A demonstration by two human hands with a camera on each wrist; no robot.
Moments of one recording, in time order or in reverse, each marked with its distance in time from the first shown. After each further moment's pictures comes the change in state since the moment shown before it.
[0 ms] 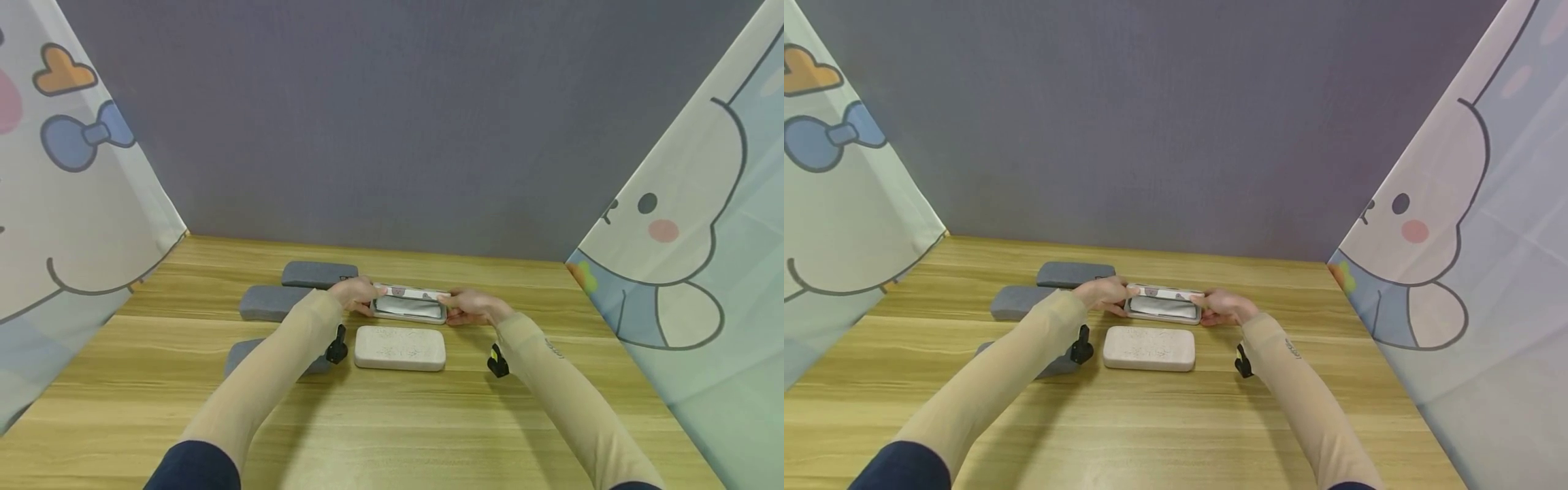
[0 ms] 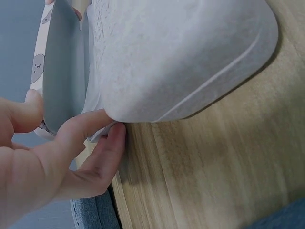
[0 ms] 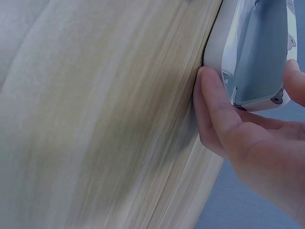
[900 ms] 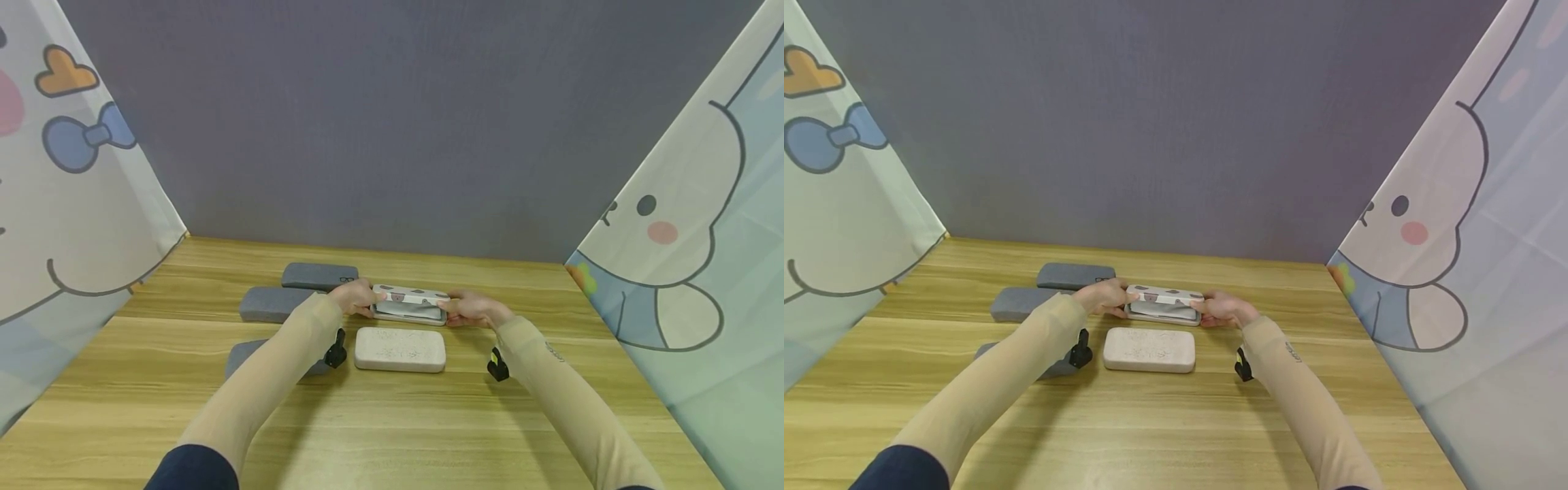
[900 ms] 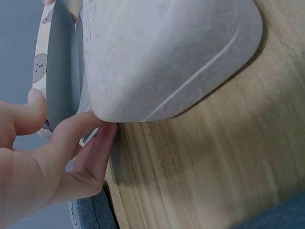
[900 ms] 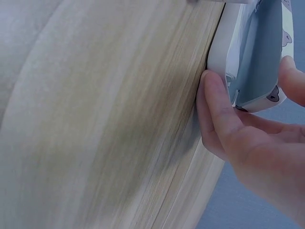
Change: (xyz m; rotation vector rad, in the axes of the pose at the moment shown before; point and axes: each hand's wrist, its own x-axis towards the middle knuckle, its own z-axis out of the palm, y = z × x) left_hand 0.000 -0.005 0.002 0.018 0.020 0.046; right_hand 0.002 0.006 0.002 -0.034 0.049 0.003
